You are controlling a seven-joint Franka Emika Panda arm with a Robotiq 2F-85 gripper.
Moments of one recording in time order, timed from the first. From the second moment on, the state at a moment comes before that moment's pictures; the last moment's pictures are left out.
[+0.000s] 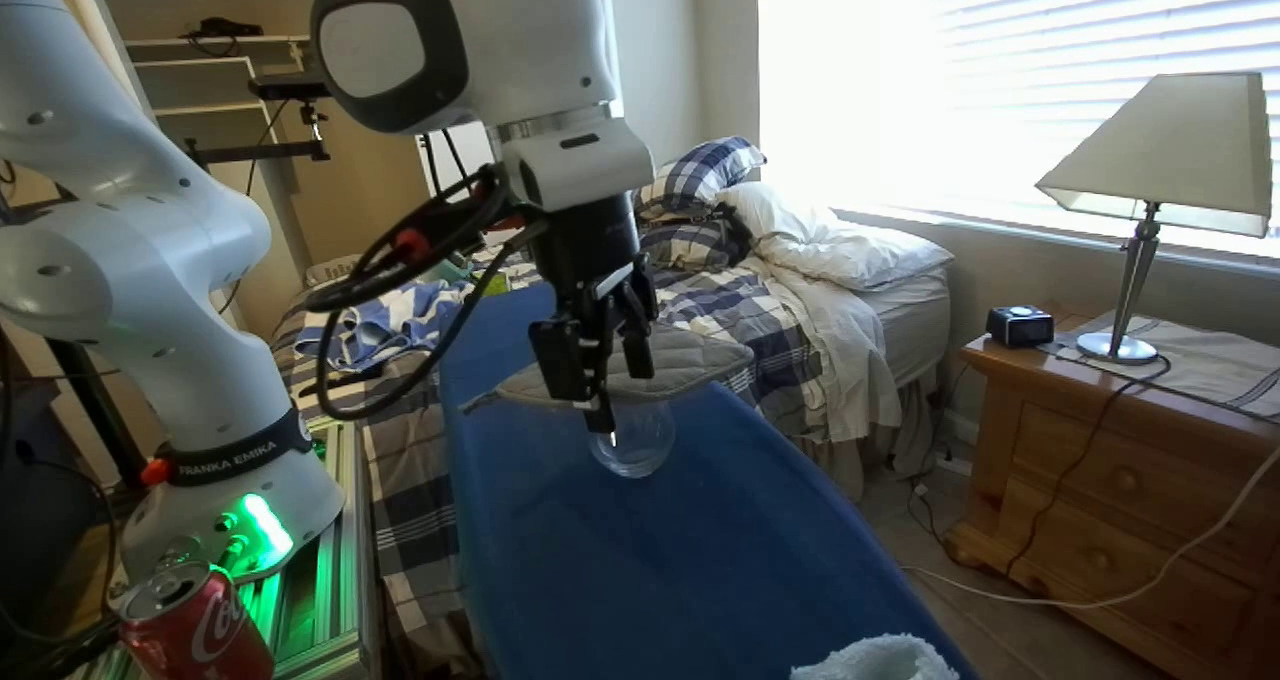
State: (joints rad) arm -0.42 -0.24 -0.37 -2.53 -0.06 2.40 0.18
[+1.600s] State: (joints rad) arm -0.44 -0.47 -0.21 -2.47 -0.14 2.19 0.26
